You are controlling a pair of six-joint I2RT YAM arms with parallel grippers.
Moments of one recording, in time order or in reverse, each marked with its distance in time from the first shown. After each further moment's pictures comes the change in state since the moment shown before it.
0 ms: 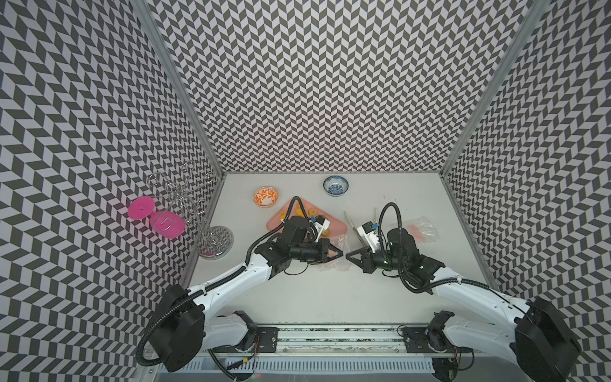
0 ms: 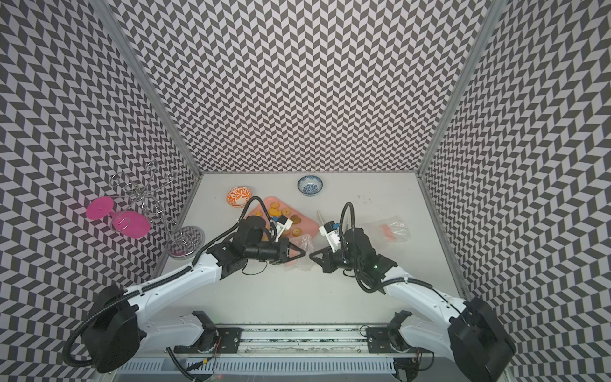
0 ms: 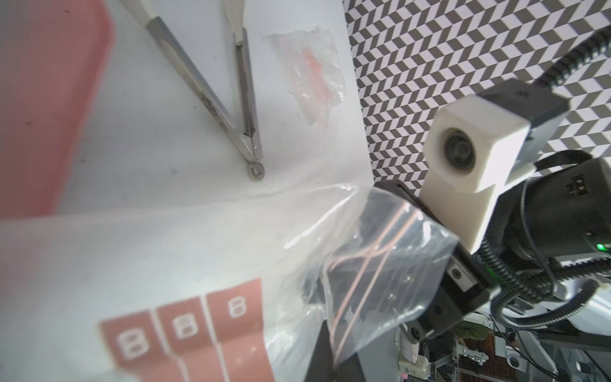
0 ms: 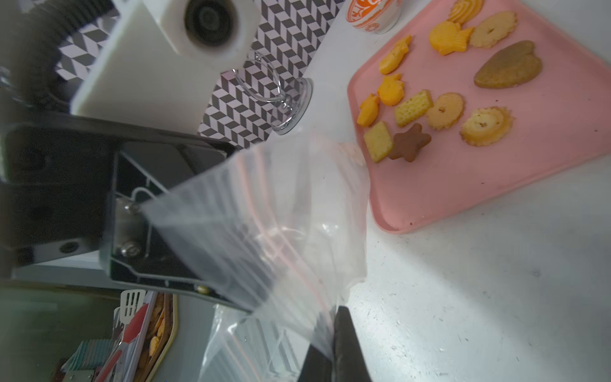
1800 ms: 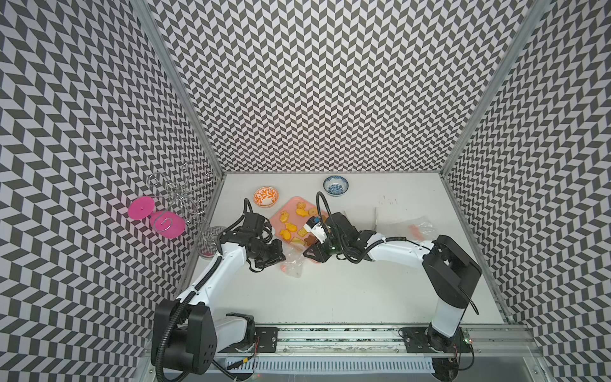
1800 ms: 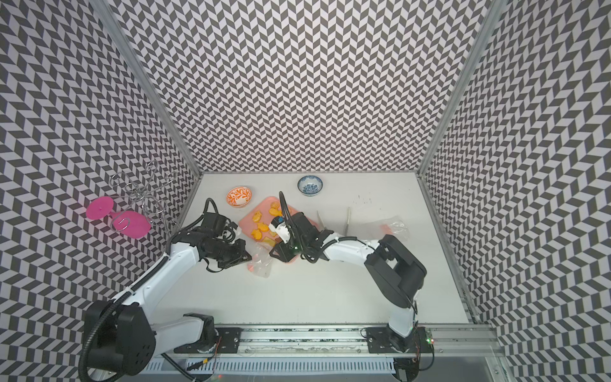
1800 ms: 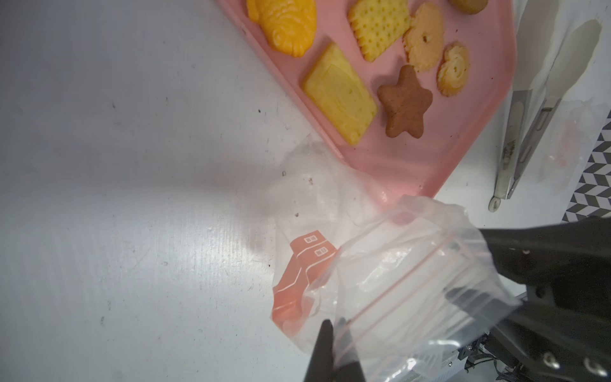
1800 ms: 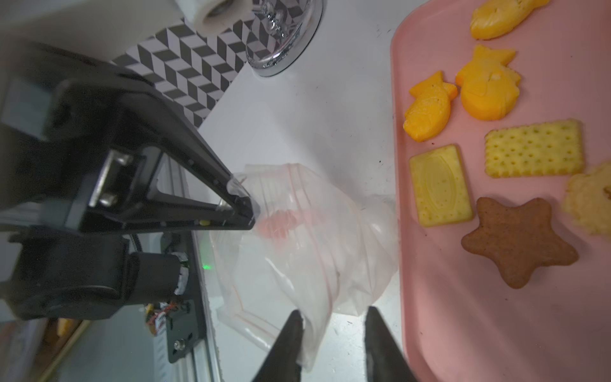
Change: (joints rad) left arm 0.523 -0.011 0.058 -0.700 -0.190 0.409; right arm 0.201 0.710 0.579 -0.055 0.040 -0.225
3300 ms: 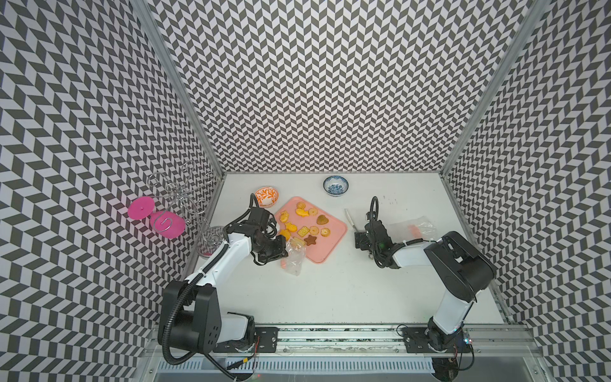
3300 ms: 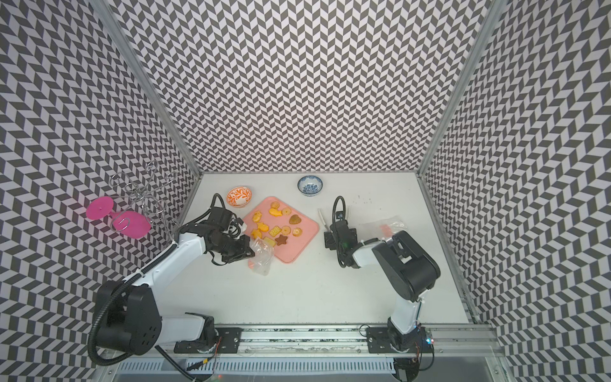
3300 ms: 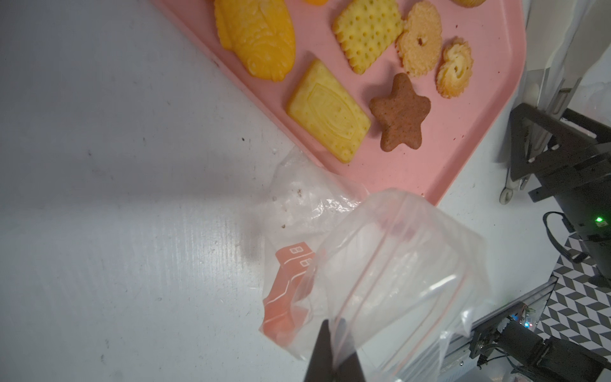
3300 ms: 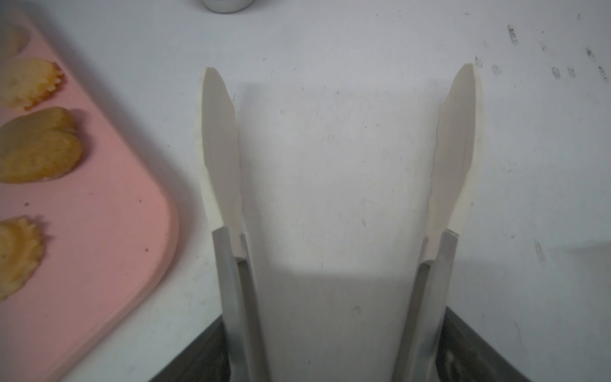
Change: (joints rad) left arm -0.029 0.117 0.062 0.009 -0.009 0.051; right arm -0.306 -0.010 -0.440 0.438 0.784 0.025
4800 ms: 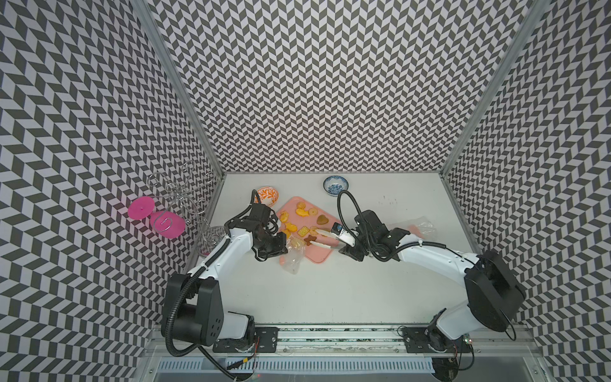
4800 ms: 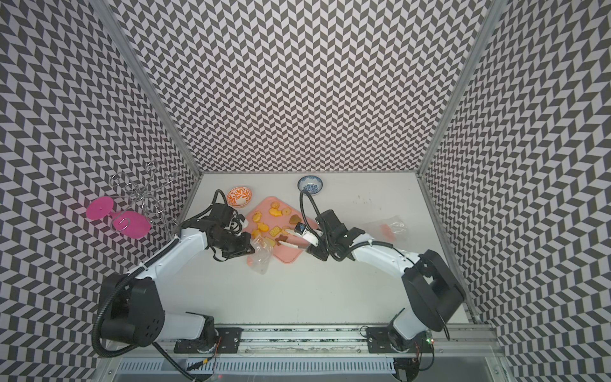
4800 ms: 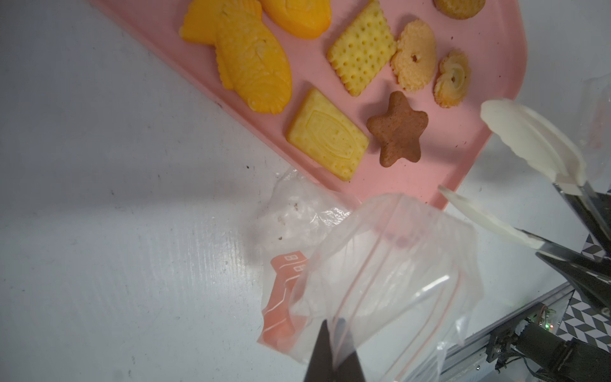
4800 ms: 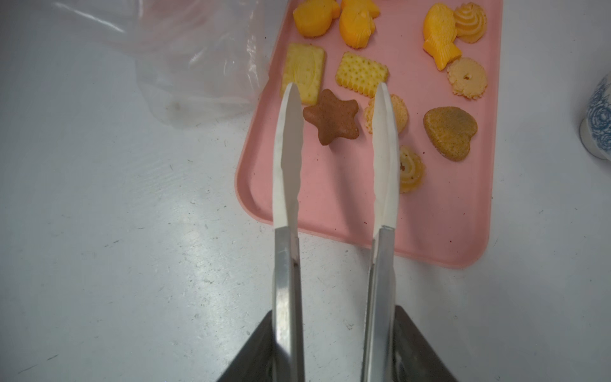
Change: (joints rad) left arm 0.000 0.048 0.052 -0.010 -0.027 0.059; right arm 0.145 -0.244 0.279 -0.728 -0.541 -0.756
